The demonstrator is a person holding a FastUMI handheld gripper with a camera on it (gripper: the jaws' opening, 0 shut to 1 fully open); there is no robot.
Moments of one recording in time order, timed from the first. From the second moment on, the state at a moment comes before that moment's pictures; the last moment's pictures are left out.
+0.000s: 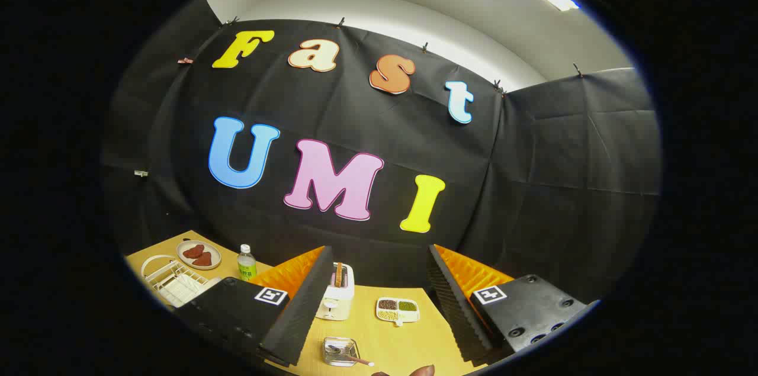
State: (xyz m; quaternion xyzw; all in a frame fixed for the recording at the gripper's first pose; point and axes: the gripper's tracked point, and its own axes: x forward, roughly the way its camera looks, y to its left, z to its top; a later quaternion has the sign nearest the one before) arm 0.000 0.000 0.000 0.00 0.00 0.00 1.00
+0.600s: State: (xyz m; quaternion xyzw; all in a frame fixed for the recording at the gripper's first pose) arm -0.002 0.021 0.000 0.00 0.00 0.03 1.00
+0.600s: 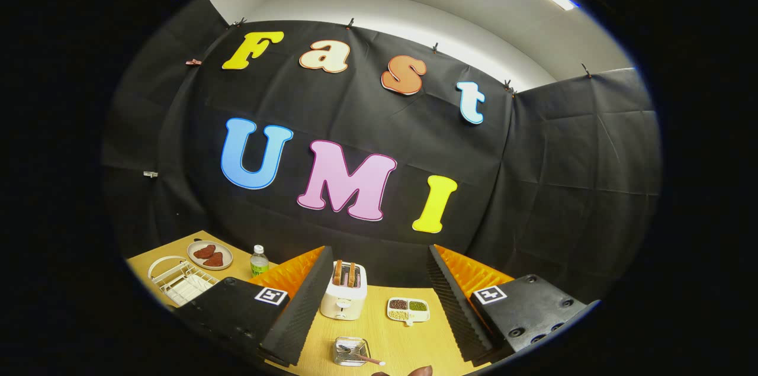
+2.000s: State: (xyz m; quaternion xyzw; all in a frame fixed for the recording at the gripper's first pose) arm 0.038 0.280 -0.156 0.09 0.31 0.21 0.92
